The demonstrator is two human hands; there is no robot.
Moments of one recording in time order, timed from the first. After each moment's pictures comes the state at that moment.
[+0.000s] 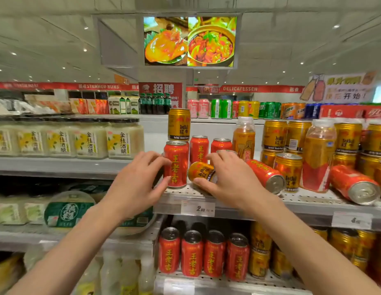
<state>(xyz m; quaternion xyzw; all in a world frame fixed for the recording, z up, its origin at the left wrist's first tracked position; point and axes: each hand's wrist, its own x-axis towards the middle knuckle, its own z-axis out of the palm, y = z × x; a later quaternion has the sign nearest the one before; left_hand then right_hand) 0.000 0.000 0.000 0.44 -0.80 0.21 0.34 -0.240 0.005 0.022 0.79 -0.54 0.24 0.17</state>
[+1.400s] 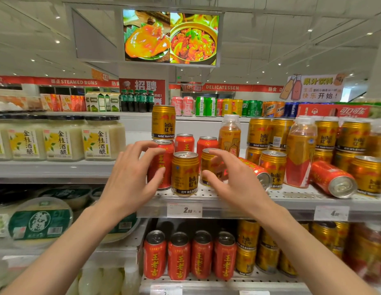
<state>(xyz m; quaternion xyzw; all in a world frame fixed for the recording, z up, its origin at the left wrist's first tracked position) -0.020 -0.029 -0.003 0.42 -0.78 0.21 0.42 -0.272 -0.002 0.000 0.75 -0.49 0.43 0.07</state>
